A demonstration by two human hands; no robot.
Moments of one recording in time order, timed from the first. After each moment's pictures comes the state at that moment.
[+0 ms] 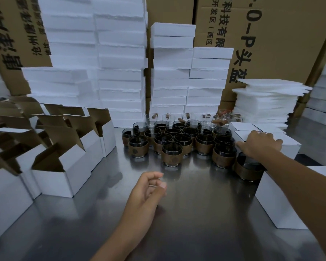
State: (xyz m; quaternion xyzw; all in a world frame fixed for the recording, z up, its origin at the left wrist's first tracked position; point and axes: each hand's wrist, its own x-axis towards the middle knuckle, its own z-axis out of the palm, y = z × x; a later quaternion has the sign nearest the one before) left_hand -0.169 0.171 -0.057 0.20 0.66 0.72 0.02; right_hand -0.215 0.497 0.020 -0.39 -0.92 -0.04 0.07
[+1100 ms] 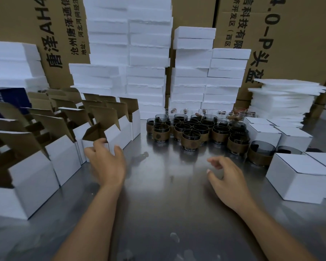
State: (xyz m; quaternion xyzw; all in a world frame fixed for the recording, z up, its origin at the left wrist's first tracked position) left_hand -0.198 0.079 -0.038 -0.16 0.78 0.50 -0.34; right_hand -0.105 0.326 -0.056 -0.01 -0.90 0.33 0.28
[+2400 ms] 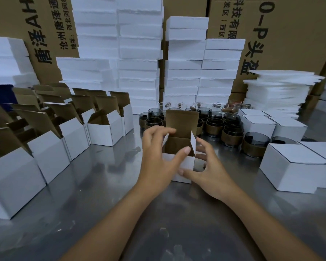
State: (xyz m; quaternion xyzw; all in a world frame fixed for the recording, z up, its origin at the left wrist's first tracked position) left_hand -0.144 0.163 -0.033 0.28 0.75 0.55 -0.23; right_hand -0.114 0.313 -0.053 0.05 -0.83 0.53 0.17
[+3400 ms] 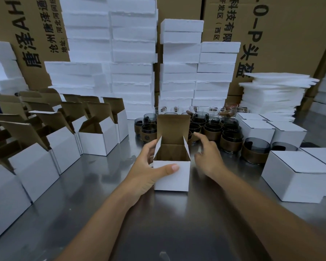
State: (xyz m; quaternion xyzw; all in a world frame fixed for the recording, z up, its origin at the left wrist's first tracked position) left_hand -0.186 0.142 -0.044 0.23 0.66 0.71 0.07; right_hand -0.192 0.343 -0.046 -0.10 -0.90 0.38 0.20
